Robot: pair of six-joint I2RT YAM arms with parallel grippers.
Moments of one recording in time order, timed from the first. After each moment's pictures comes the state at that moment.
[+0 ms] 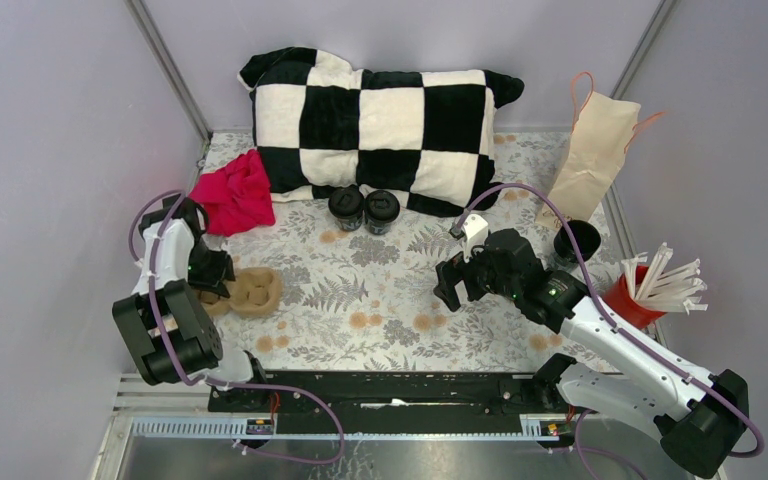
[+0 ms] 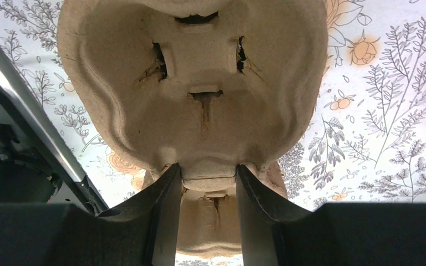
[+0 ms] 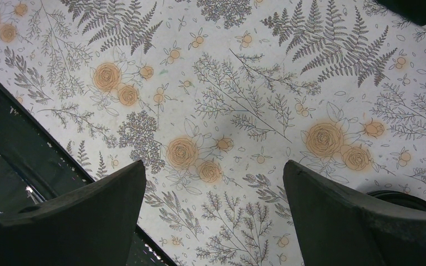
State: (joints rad) left arm 0.39 1.44 1.05 -1.12 -0.12 -1.10; right arm 0.72 0.92 0.73 -0.45 -0.10 0.11
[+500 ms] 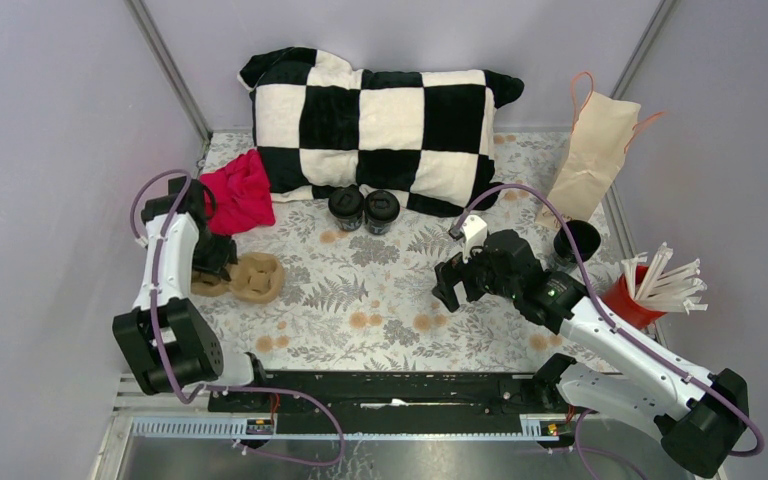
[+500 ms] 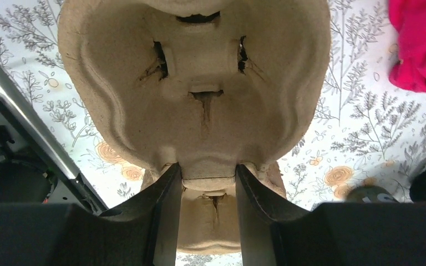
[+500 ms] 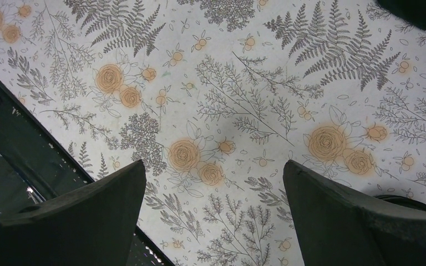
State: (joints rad) left arm 0.29 1.37 1.17 -1.20 -0.15 -1.10; right arm 0.73 0.92 0.72 -0.43 -0.10 0.11
